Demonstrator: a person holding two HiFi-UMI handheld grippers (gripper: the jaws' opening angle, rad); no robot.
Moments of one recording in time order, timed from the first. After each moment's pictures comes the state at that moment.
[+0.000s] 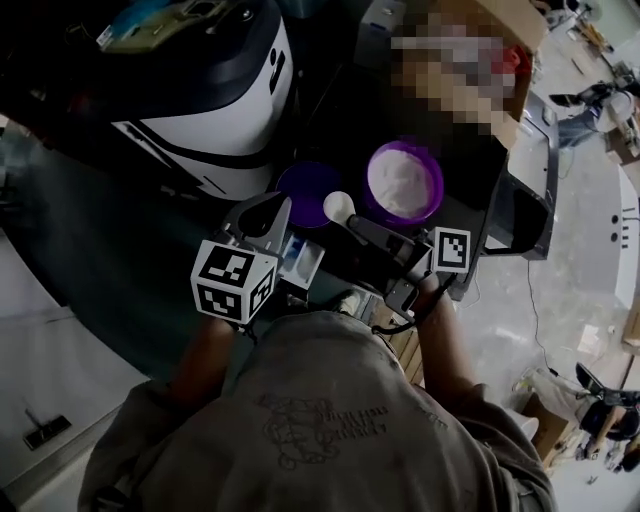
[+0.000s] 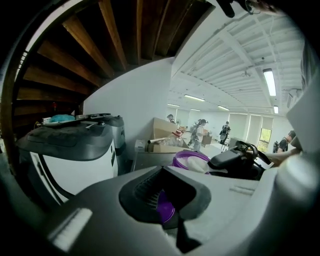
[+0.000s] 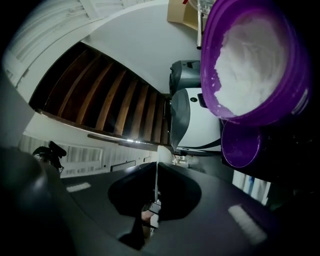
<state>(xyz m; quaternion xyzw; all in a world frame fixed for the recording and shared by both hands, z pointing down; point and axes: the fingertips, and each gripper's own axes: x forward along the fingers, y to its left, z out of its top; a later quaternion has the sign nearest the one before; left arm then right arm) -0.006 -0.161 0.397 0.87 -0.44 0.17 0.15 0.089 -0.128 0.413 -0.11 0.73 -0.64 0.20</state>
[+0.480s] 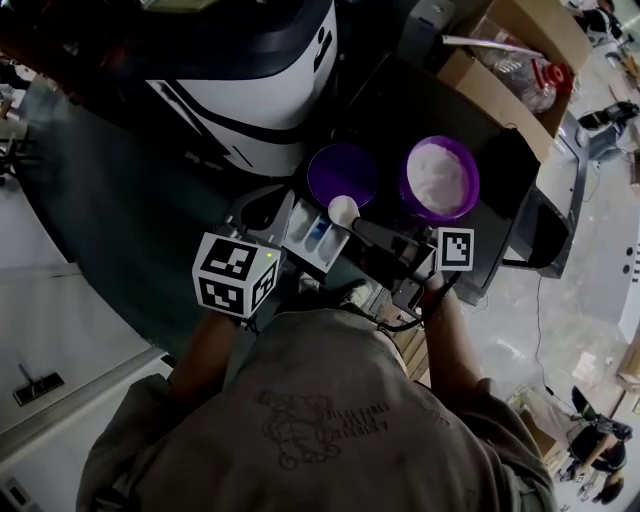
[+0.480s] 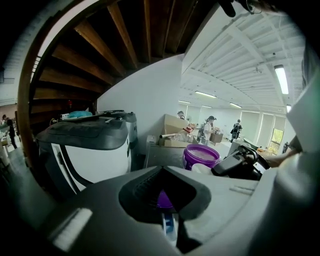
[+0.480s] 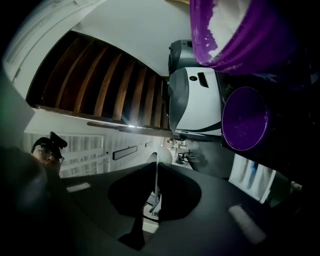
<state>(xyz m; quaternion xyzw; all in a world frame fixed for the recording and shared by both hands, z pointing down) -0.059 -0.135 0.408 0.83 -0.49 0.18 0.17 0.043 -0.102 0.439 -0.04 0.75 -0.65 0.13</state>
